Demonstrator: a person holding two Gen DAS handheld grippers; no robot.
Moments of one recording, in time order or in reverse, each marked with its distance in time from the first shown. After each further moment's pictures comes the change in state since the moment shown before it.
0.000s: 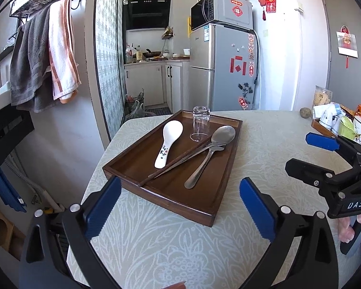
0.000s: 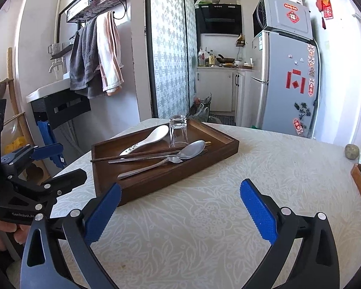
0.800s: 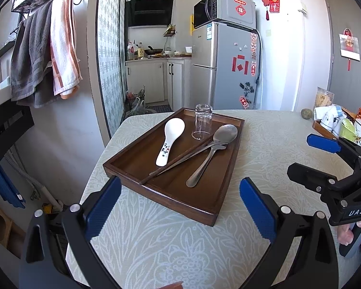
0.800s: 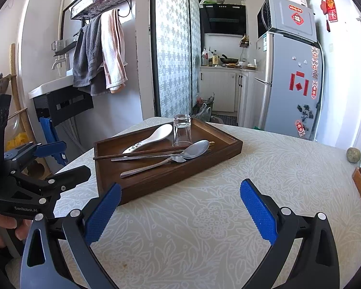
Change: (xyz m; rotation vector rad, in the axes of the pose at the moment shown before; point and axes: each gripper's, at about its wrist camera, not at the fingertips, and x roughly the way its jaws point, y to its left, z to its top) left arm 0.003 0.005 0.001 -0.012 0.013 -0.003; right arm 0.000 0.006 -0.001 -0.025 0.001 0.010
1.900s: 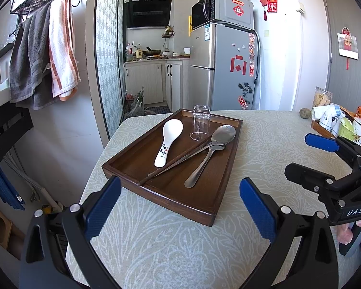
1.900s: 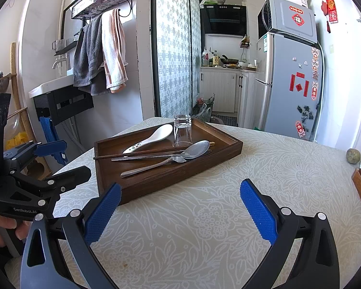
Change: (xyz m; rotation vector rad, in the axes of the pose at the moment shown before) left arm -0.001 -0.003 0.001 0.004 -0.004 -0.004; right arm 0.001 0.000 0.000 -0.001 0.001 0.000
